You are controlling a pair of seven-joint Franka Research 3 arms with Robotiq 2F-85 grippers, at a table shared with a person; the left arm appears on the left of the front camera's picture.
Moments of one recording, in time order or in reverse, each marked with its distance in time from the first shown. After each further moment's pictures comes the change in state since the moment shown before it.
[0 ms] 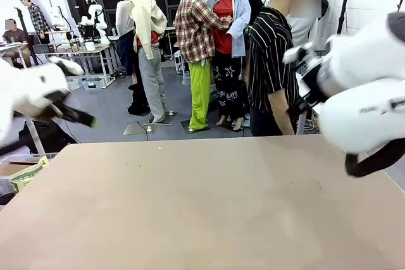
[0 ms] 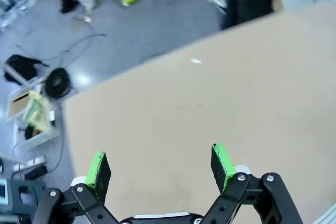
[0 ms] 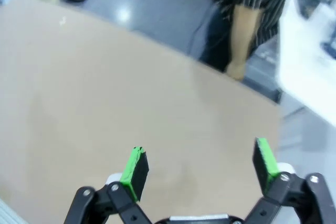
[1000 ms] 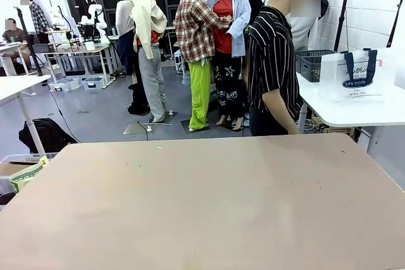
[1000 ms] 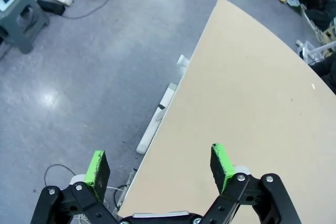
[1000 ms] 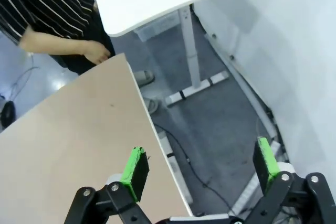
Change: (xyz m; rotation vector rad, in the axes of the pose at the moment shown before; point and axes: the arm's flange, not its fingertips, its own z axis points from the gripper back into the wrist) left arm -0.157 0.216 0.047 0.228 0.295 0.813; right arm -0.184 -0.229 0.002 -0.340 0.196 -0.782
